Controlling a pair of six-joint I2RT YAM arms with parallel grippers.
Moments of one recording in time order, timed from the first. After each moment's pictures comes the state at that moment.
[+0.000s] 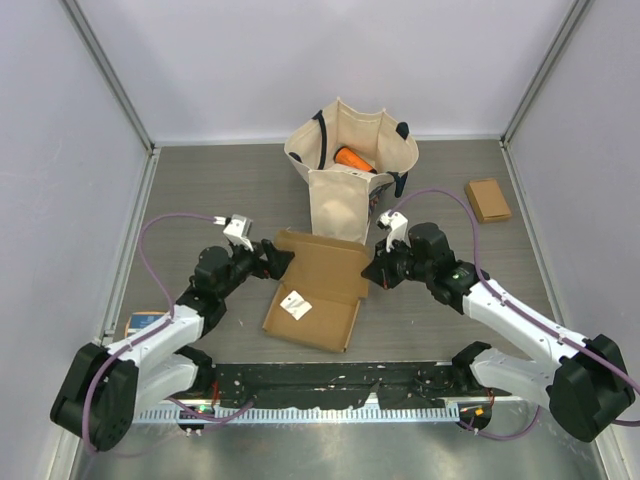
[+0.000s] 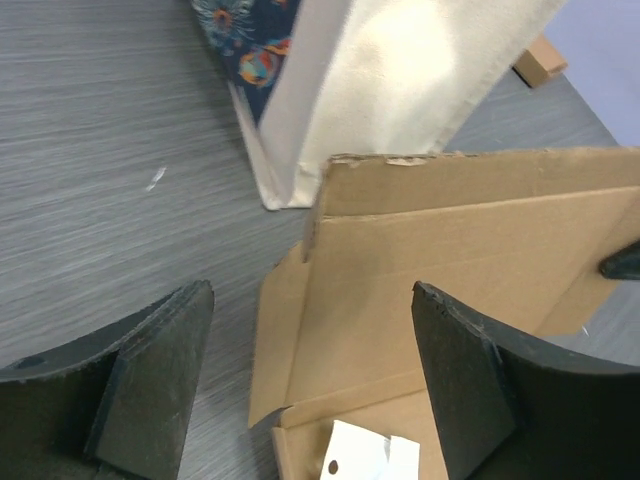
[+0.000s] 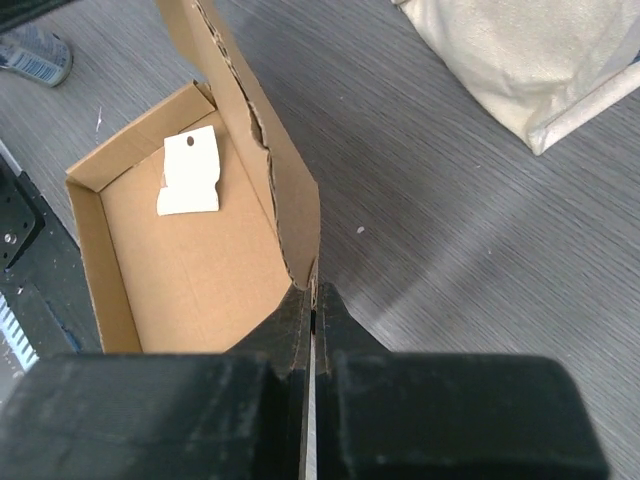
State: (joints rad) left arm -0.44 1.00 0.31 0.51 0.16 -0.37; right arm 0.56 1.04 0.62 -0.16 -0.36 0.19
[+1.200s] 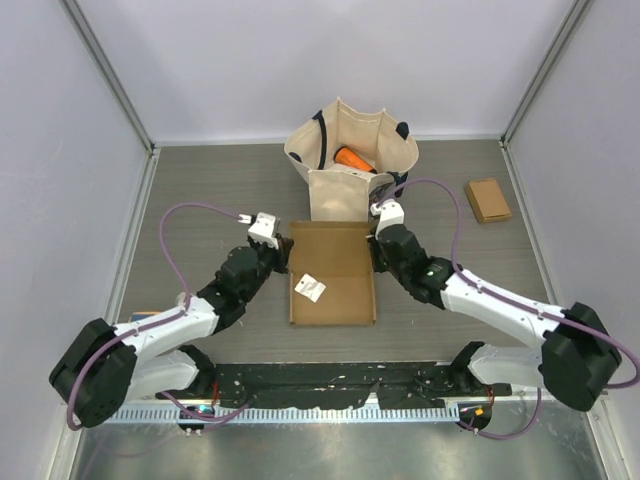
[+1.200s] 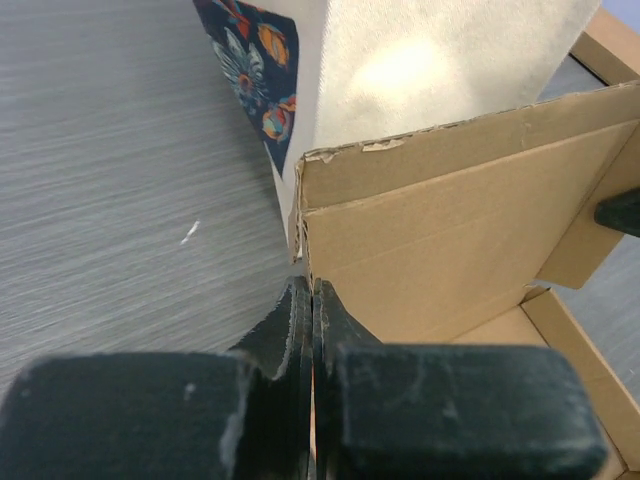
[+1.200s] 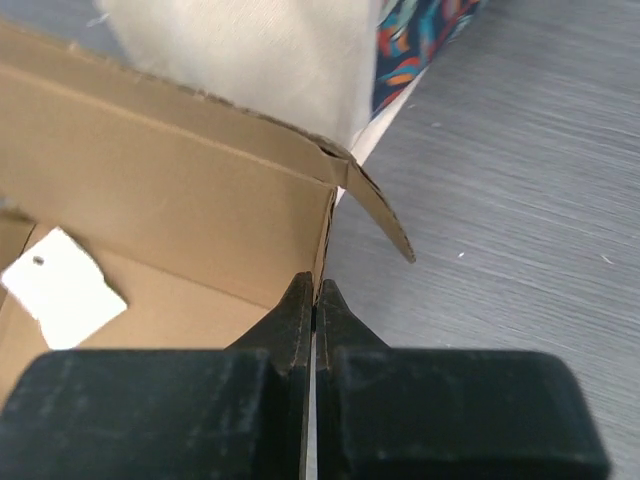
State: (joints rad) left arm -0.66 1.13 0.41 0.54 -0.14 -0.22; right arm 0.72 1.16 0.68 -0.09 0.25 0.23
